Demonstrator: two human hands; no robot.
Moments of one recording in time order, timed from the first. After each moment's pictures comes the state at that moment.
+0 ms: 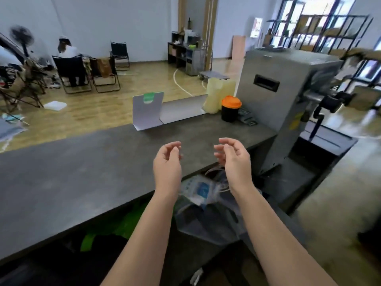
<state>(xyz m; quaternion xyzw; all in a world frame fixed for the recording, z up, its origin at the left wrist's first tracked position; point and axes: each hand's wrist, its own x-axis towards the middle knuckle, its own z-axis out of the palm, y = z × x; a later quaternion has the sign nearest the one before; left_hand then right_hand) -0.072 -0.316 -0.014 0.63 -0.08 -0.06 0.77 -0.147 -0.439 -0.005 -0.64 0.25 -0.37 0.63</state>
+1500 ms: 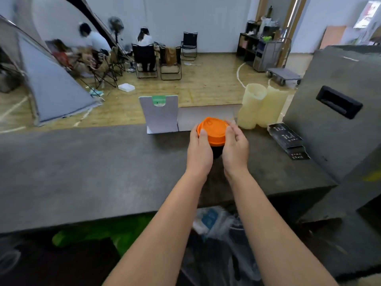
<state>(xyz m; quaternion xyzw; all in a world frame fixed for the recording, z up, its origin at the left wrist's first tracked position) 0.015 -0.482 -0.001 0.69 -0.01 -0.02 0.72 0.010 -0.556 -0.006 -0.65 0.15 -0.28 0.69</state>
